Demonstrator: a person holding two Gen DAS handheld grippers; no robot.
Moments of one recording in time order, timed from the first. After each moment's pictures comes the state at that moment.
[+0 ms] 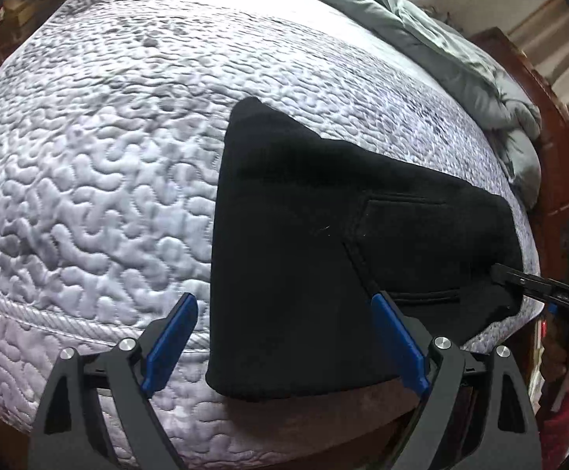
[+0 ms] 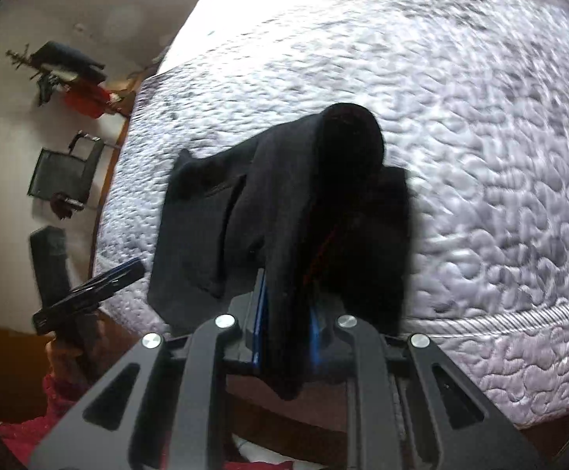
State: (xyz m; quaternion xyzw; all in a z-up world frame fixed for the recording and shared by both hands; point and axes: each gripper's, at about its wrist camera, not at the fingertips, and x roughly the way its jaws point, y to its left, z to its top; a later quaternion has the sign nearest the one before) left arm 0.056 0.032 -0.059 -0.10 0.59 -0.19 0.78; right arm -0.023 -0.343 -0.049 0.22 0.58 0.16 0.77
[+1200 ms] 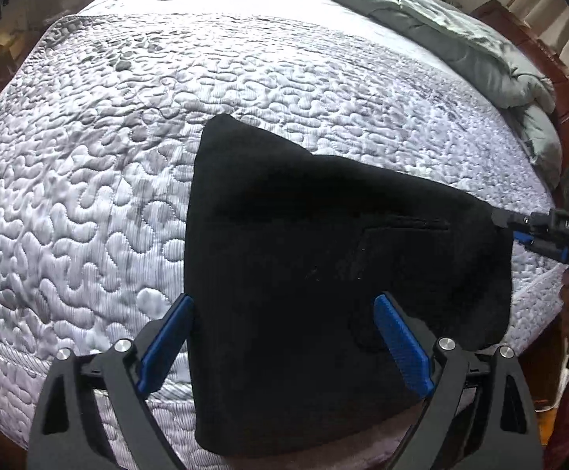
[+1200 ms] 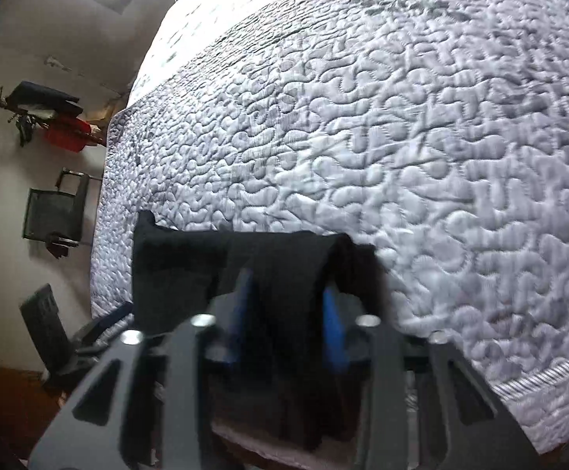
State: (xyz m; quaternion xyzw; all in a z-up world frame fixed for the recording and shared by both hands) left arm 0.088 -0.013 -0.071 -0.03 0.58 -0.17 0.79; right arm 0.044 -0.374 -0.079 0.28 0.58 0.13 0.76
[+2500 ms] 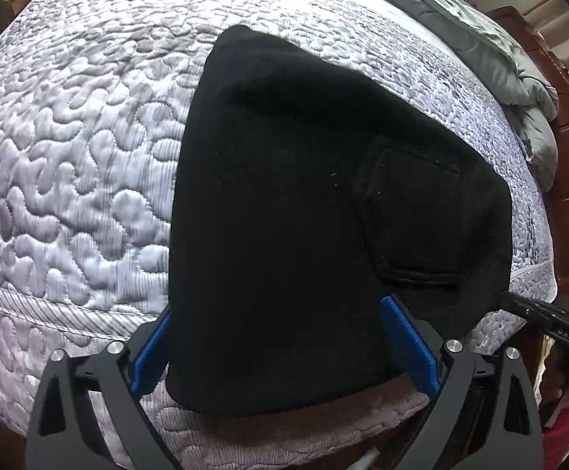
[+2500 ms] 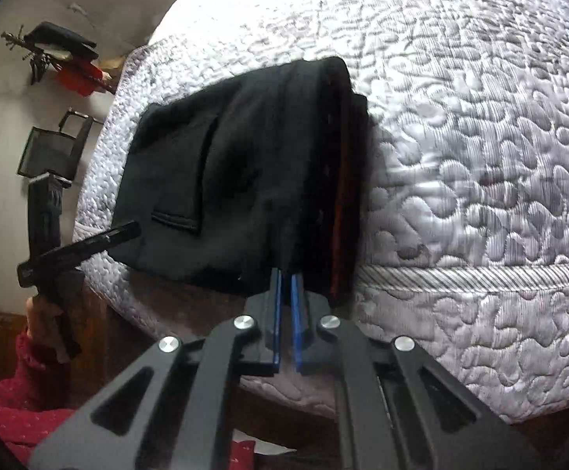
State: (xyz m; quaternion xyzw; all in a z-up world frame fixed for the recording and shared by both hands) left arm 0.049 0.006 -0.104 -0.09 0.63 -0.18 0.75; right arm -0.060 -0.358 -0.092 0.19 0.61 0.17 0.75
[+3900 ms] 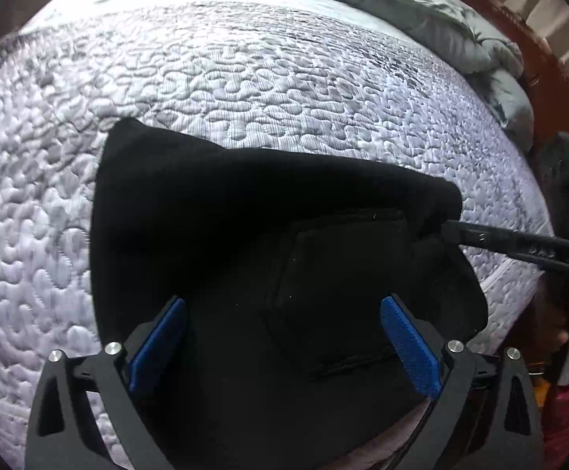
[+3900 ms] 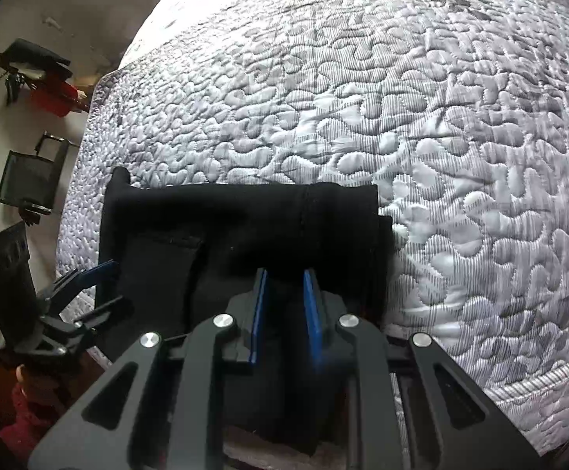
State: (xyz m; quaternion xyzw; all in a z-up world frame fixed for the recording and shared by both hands) left arm 0.086 -0.063 -0.081 0.00 0.59 -0.24 0.77; right arm 0.029 -0.345 -0.092 0.19 0.60 0.13 0.77
